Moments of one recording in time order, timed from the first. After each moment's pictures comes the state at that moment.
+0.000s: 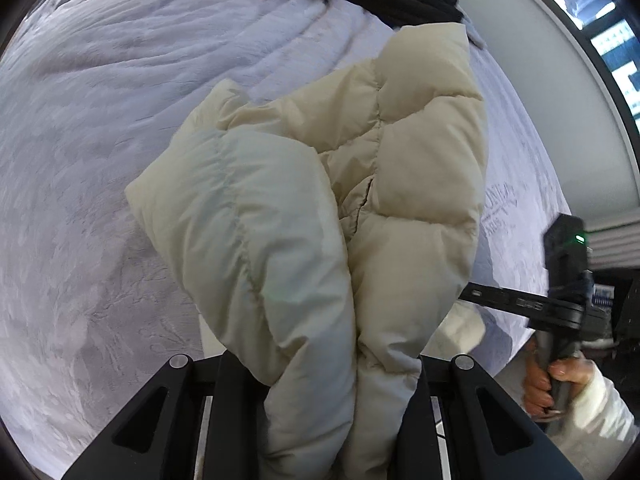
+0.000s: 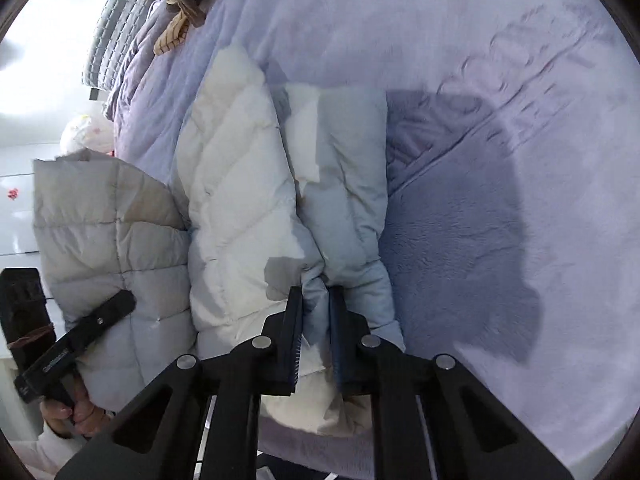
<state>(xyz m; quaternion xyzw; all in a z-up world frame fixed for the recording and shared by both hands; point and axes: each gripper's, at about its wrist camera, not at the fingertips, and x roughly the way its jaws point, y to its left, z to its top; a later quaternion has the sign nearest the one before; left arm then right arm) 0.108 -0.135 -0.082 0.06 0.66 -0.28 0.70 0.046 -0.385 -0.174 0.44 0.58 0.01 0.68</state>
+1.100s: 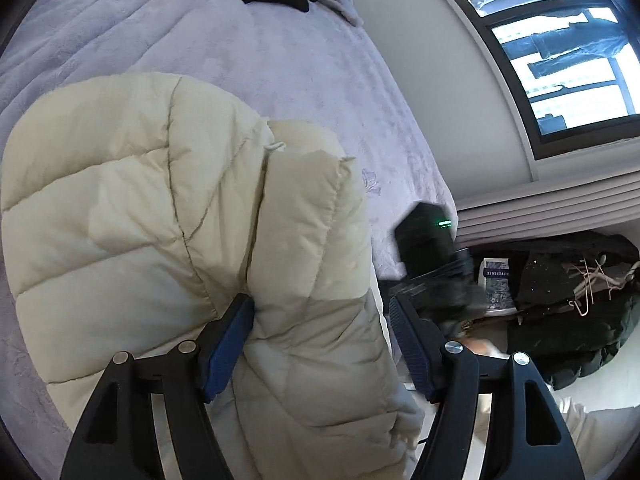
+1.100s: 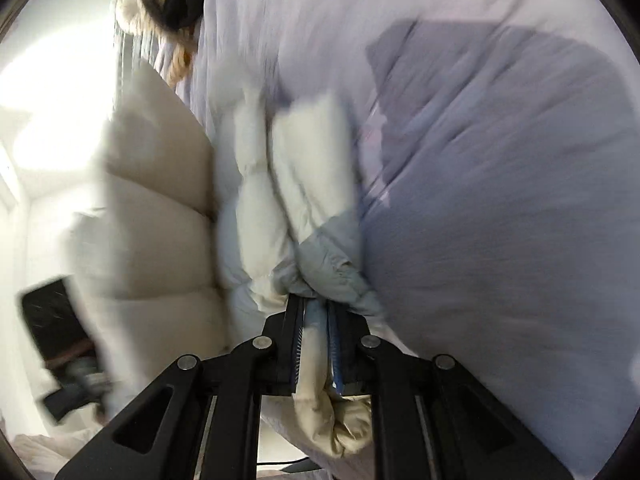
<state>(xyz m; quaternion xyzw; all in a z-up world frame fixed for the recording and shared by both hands) 0.108 -0.232 -0.108 -0.06 0.65 -0.47 0.59 0.025 -0.461 -0.241 0.57 0.52 0.07 0.63</state>
